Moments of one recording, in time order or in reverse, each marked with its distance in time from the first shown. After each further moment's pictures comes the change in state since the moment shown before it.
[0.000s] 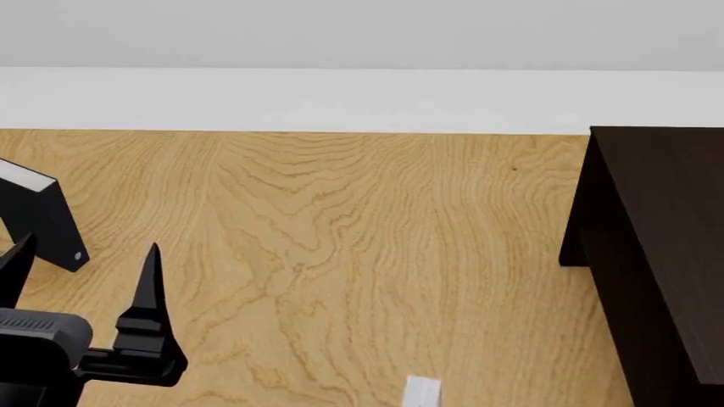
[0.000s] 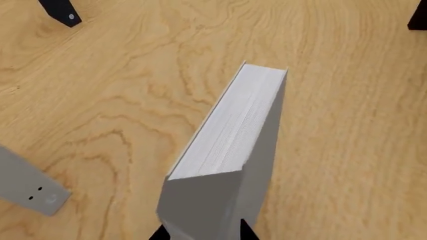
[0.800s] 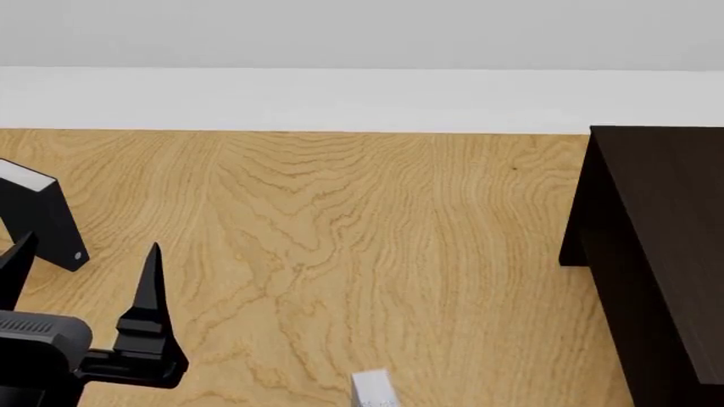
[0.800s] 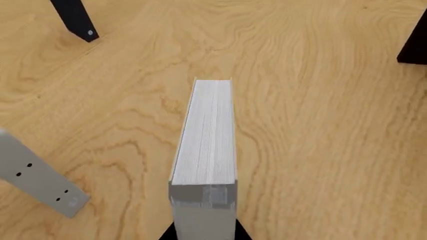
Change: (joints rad) left arm 0.000 -0.012 0.014 0.013 -0.010 0.005 -0.016; right arm 0.006 0.040 0.017 -0.133 0.143 0.037 0.134
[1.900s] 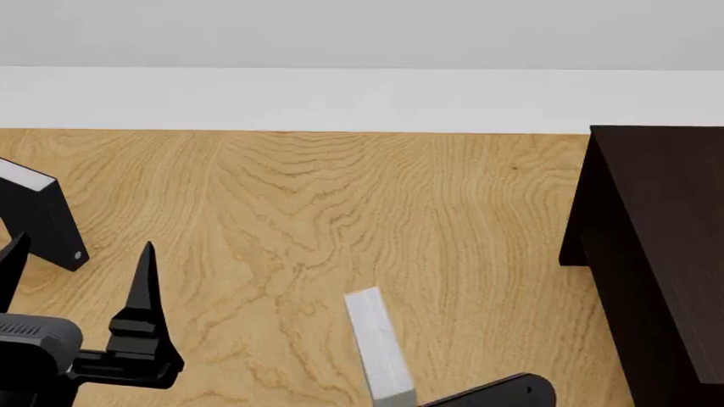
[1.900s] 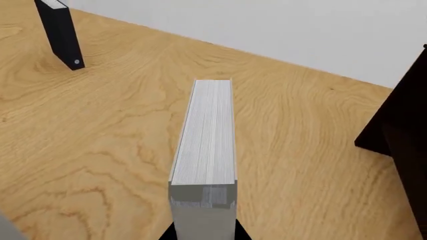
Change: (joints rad) left arm 0.007 -0.014 0.000 0.016 -0.023 0.009 -0.026; right arm 0.225 0.048 -0.177 0.009 -0.115 -0.007 0.044
